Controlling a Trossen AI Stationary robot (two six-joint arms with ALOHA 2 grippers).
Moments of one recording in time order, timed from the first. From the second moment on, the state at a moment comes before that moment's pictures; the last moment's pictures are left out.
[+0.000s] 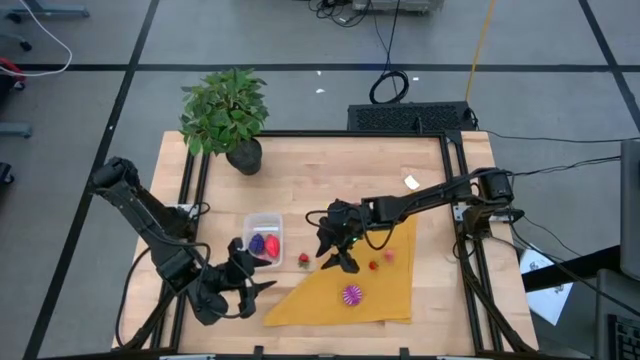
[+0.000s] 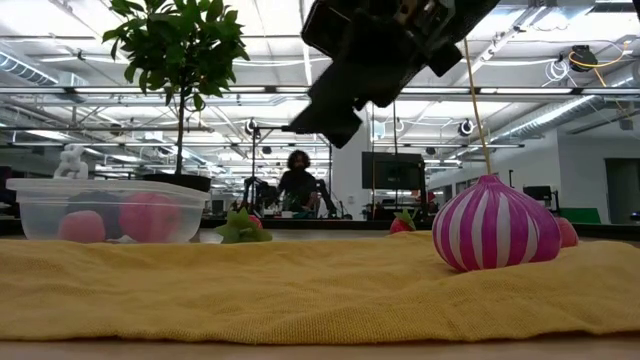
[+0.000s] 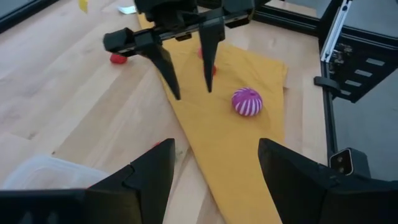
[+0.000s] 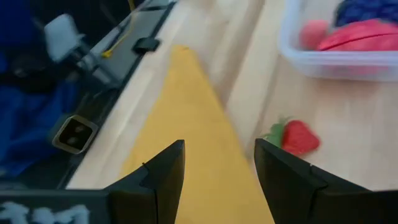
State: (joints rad) left arm -0.83 1.39 1.08 -0.57 -0.79 -0.90; right arm 0.08 1.81 1.12 0.02 -0.49 0.09
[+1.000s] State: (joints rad) left arm -0.97 1.38 1.08 -0.65 -0.86 -1.13; right arm 0.08 1.86 1.12 -0.10 -0.33 -0.23
